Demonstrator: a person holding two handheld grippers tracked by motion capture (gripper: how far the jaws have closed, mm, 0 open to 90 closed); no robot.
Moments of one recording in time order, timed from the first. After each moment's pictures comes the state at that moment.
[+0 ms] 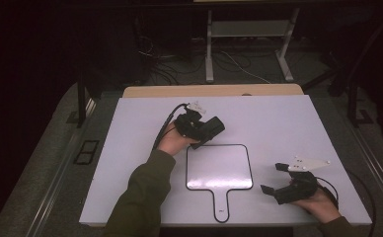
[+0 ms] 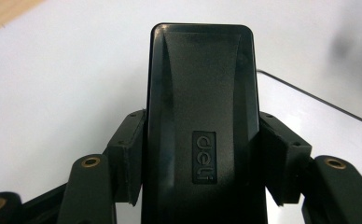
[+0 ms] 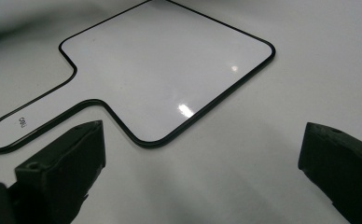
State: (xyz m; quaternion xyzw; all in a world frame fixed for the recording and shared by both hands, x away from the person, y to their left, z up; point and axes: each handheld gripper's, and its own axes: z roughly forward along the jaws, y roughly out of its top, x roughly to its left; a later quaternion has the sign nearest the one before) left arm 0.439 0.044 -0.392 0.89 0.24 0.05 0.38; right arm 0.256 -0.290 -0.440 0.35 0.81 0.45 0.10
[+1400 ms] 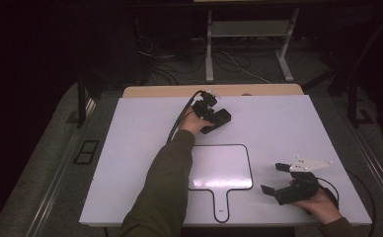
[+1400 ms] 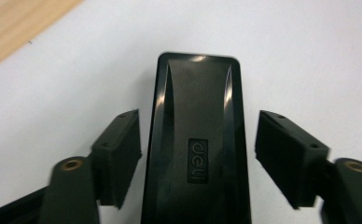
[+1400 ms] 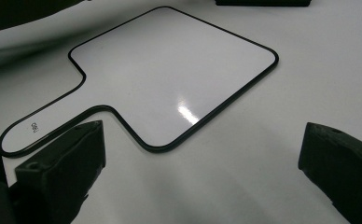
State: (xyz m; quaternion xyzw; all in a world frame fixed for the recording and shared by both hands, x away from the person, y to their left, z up) left arm 0.521 -0.005 -0.424 0.90 0.29 0.07 0.34; right arm 0.253 -0.290 -0.437 0.35 0.81 0.46 0.10
